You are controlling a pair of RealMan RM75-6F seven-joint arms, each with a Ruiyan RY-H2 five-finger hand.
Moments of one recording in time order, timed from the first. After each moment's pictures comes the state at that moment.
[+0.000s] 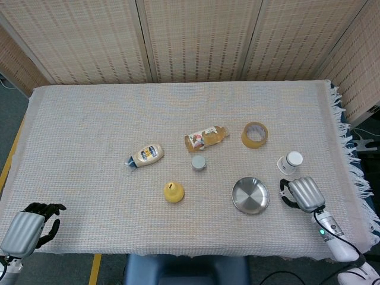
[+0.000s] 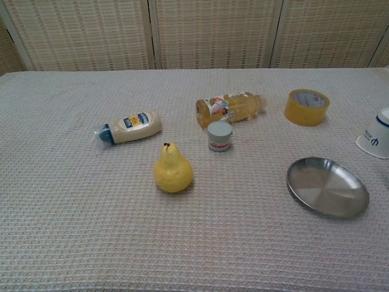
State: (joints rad) left arm -0.09 -1.11 0.06 -1.61 1.70 1.53 0.06; right arm 0.34 -1.42 -0.01 -1.10 -1.58 1.19 0.10
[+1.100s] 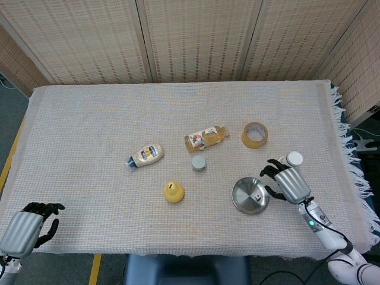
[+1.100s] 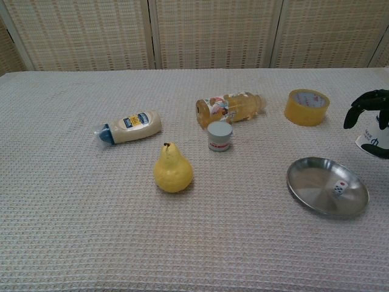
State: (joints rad) left arm -0.09 -1.10 0.06 -1.61 1.70 1.53 0.05; right arm 0.42 -1.51 0.00 -0.96 -1.66 1.31 0.24
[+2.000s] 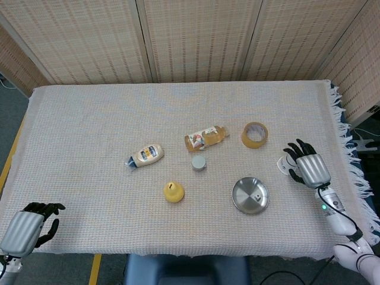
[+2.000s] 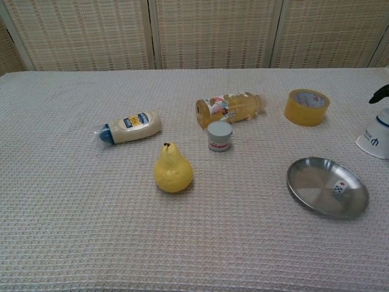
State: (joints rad) left arm -0.09 -1.10 0.06 -1.61 1.69 1.52 0.05; right arm 0.45 -1.59 0.05 -0.66 -1.53 1.16 0.31
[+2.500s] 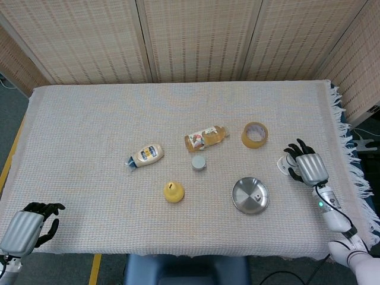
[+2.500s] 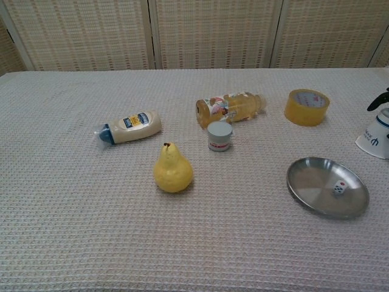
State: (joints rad) left arm -0.09 -1.10 0.06 -1.61 1.69 1.51 0.05; right arm 0.47 -1.70 0.05 -0.48 -1.52 1.11 0.39
